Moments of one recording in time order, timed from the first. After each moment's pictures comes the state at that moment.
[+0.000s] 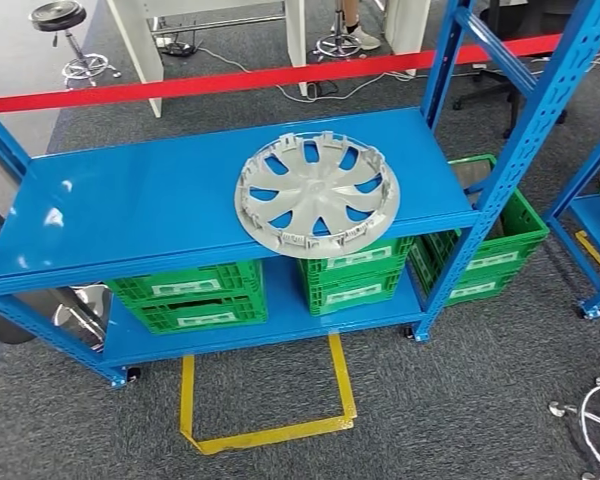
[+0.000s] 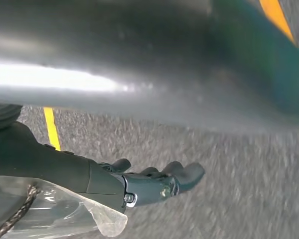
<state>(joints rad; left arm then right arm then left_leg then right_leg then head) 0.01 -0.08 0.21 -0.18 -0.36 0.16 -0.42 0.06 0.07 -0.20 -0.21 0.02 -0.19 -0.40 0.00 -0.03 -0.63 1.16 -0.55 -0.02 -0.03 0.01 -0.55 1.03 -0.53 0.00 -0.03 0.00</state>
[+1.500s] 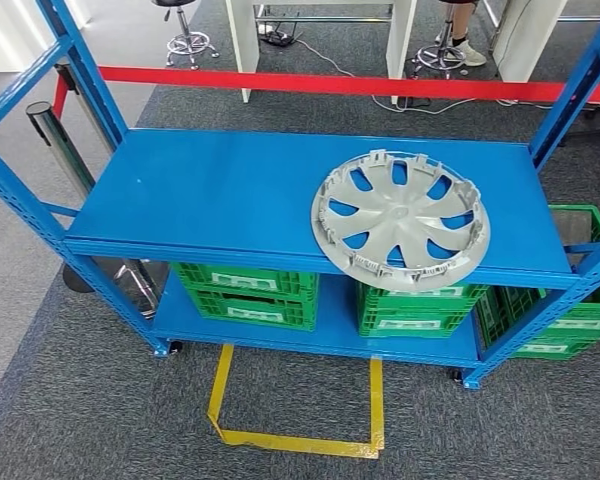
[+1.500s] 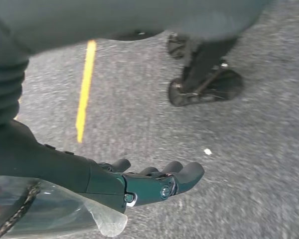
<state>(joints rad) 0.10 -0.04 0.09 -0.30 -0.14 0.06 -0.13 0.11 0.04 -0.11 -0.31 0.03 -0.06 -0.13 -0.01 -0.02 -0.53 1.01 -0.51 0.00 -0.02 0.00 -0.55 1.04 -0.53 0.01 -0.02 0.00</state>
